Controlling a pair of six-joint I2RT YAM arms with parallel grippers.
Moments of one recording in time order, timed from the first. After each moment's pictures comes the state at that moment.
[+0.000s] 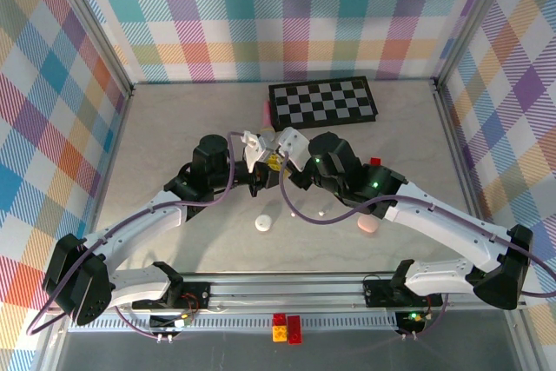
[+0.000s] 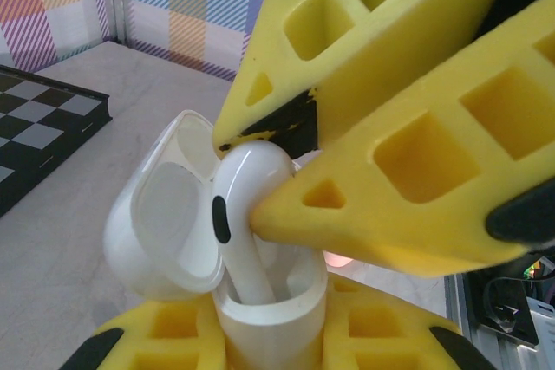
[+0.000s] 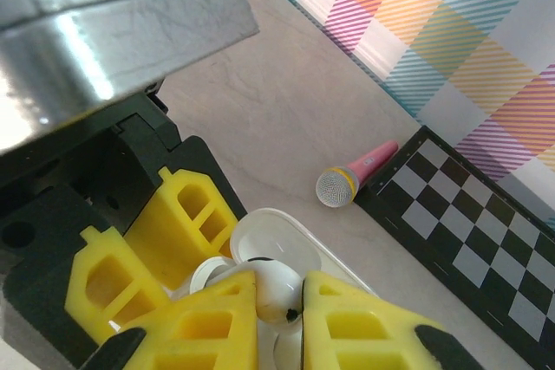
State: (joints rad) left arm -0.63 1.19 0.80 0.13 0.63 0.00; right arm 0.99 1.22 1.19 -0.45 0.21 -0.22
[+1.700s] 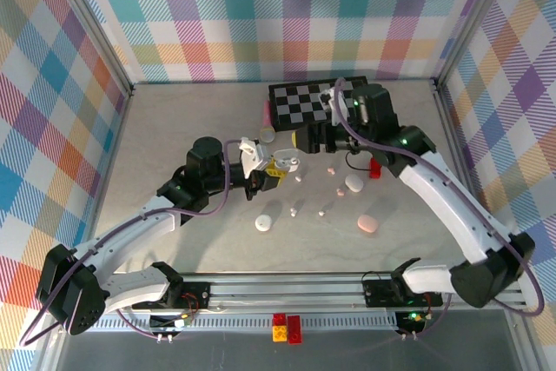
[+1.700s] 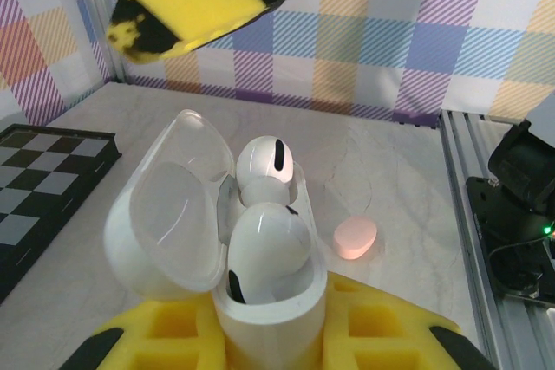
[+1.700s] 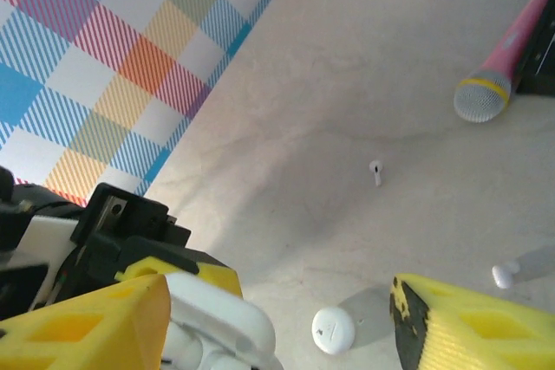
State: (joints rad) left arm -0.63 1.13 0.79 0.08 0.64 0.18; right arm 0.56 1.32 1.42 -0.69 -0.49 0.39
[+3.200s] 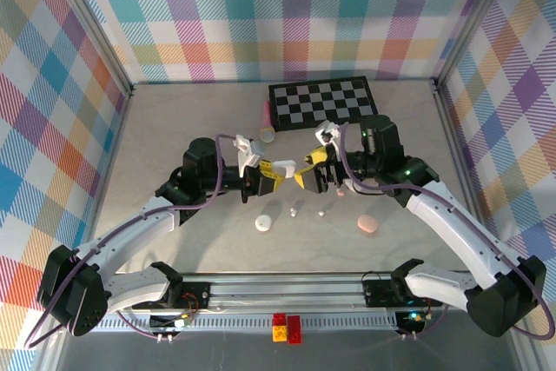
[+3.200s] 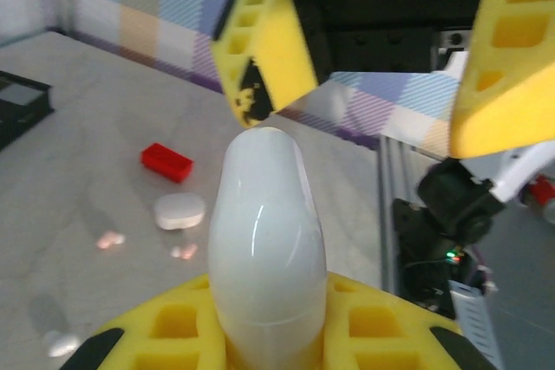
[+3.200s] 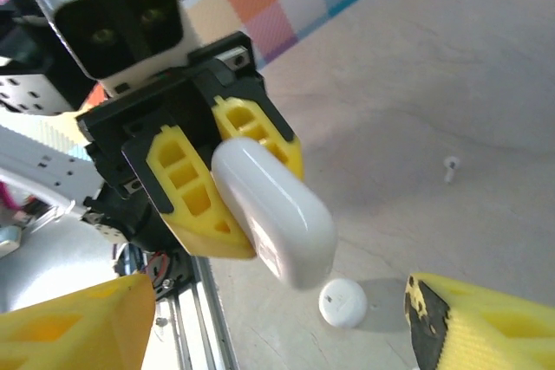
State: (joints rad) left arm -0.57 1.13 0.75 0.12 0.82 -0.08; right arm 0.55 1.11 1.05 -0.44 -0.77 0.08
